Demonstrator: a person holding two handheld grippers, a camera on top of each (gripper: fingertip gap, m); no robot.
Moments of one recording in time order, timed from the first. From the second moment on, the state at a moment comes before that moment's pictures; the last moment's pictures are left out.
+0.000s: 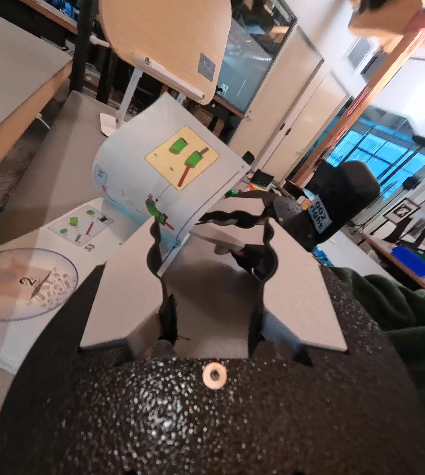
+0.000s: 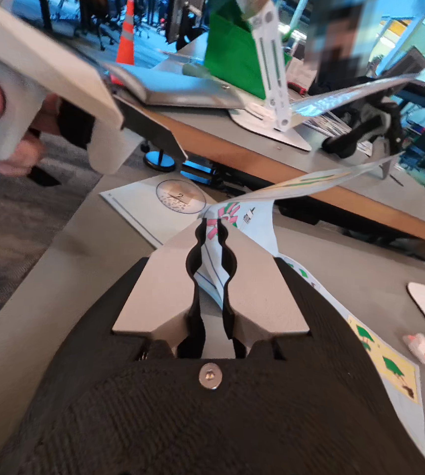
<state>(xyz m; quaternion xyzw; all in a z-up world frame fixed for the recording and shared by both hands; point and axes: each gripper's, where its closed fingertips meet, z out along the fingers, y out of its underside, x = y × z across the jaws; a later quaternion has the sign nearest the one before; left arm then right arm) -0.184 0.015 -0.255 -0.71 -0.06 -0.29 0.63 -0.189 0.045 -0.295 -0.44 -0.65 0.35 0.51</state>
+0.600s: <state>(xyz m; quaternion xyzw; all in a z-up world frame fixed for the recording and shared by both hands) -0.256 -0.007 -0.289 -0.61 -0.26 -0.36 0.66 -0.191 0.039 -0.340 -0.40 -0.74 0.21 0.50</state>
